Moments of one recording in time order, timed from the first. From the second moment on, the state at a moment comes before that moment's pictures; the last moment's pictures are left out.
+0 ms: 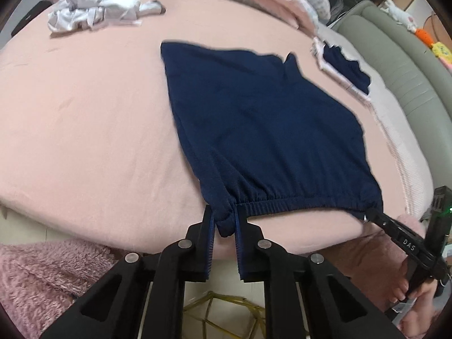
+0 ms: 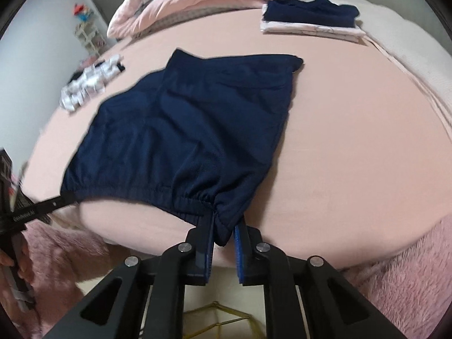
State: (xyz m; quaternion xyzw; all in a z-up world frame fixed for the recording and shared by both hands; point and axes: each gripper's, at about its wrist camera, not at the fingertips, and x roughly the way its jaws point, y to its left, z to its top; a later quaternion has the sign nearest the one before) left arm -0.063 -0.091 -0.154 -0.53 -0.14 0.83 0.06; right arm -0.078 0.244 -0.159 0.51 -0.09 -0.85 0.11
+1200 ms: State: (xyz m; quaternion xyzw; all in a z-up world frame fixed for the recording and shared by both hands) left arm -0.255 0.028 -0.146 -0.50 -0.04 0.85 0.16; right arm -0.262 0.293 -0.145 0.51 -0.04 -0.85 0.13
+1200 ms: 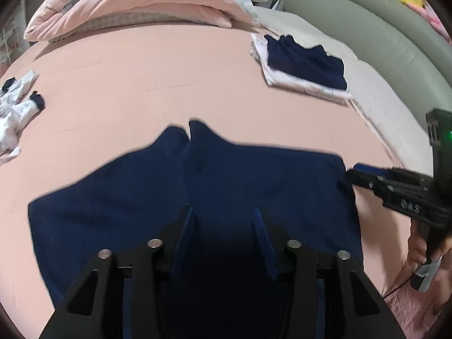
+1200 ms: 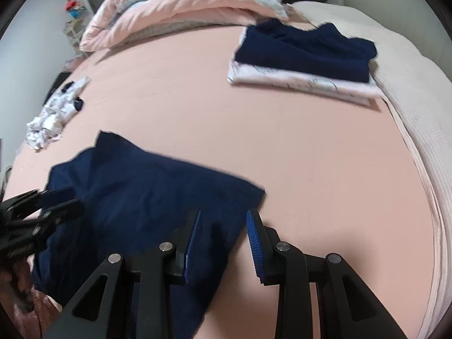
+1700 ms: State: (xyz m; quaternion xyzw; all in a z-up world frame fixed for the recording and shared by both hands) left arm -0.315 0.055 -0.172 -0.52 0.00 0.84 0.17; right arm -0.270 0.348 -0.172 0.51 -0.08 -0.85 0.06
